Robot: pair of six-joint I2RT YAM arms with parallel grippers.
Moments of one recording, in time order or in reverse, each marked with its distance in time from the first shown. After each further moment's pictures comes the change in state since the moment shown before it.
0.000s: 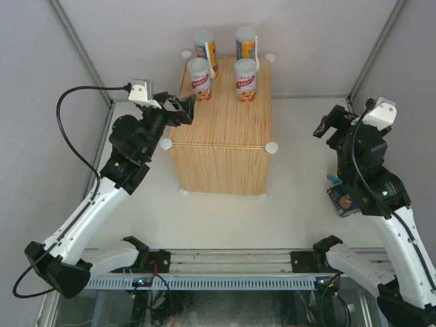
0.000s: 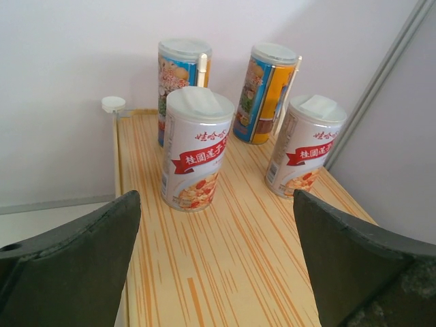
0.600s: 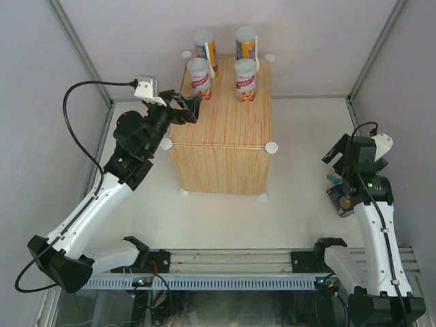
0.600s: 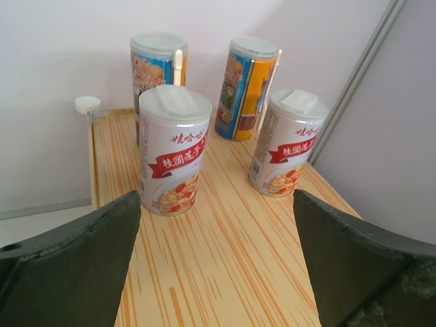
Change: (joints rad) left arm -0.011 0.041 0.023 0.003 0.058 -0.012; right arm -0.499 -0.043 -0.330 -0.210 -0.323 0.202
